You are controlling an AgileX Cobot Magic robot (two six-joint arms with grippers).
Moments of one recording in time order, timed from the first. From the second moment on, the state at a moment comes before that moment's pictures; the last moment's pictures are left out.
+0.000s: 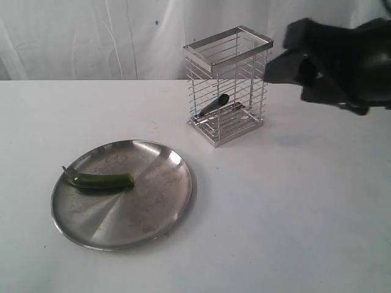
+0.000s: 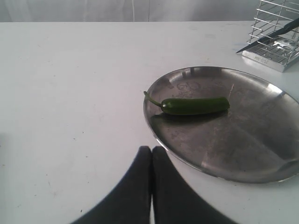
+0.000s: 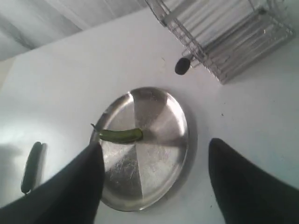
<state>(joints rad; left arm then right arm) -0.02 0.01 0.02 -0.21 0.34 0.14 0.34 1.08 -0.95 0.51 0.58 0.08</state>
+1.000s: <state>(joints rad) -0.02 0.01 0.02 -0.21 0.34 0.14 0.37 1.82 -1.37 0.63 0.50 0.08</state>
